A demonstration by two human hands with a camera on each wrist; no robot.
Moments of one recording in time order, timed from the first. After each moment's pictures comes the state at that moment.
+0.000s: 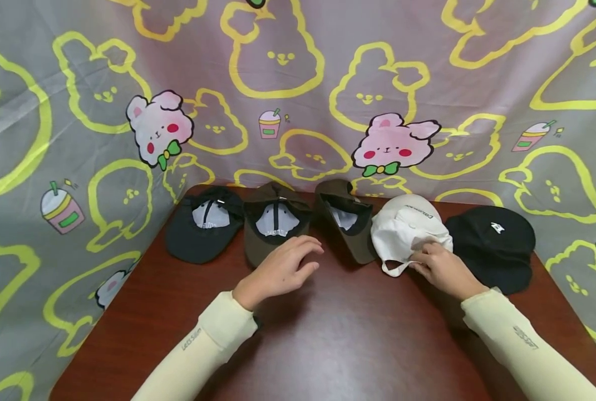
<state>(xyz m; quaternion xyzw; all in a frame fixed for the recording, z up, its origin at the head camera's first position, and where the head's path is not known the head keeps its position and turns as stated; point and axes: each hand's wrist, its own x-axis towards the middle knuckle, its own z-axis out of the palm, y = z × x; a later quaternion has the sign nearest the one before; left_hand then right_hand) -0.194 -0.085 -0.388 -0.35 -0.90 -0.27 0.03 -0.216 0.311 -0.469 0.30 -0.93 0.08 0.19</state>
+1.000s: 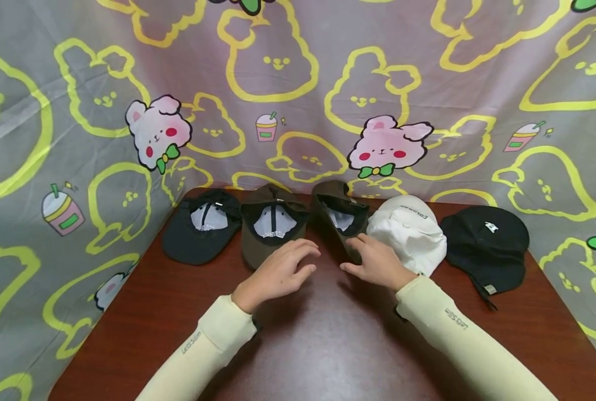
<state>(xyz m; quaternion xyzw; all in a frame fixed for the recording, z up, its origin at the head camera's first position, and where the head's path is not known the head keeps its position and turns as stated) -0.189 -0.084 -0.393 -0.36 -0.89 -0.27 0.04 -0.217 0.178 -0.431 0.24 -0.96 0.14 0.09</state>
